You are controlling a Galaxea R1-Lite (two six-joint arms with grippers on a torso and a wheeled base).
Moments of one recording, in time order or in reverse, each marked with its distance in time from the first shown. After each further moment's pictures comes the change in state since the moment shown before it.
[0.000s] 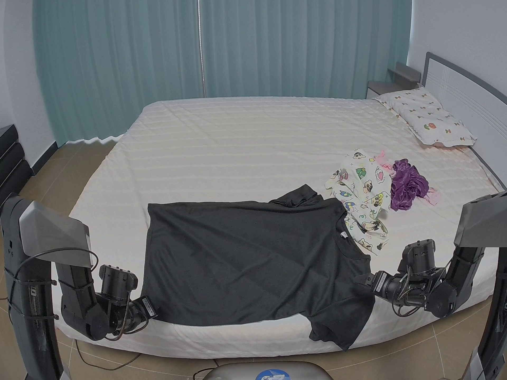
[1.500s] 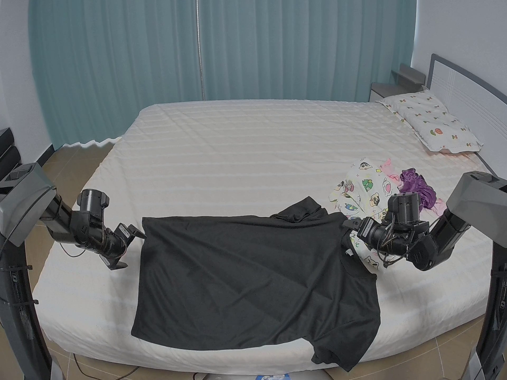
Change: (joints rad) left arm 0.288 -0.073 -0.739 0.824 -0.382 -0.158; right arm -0.028 0.027 -0.477 0.237 -0.010 0.010
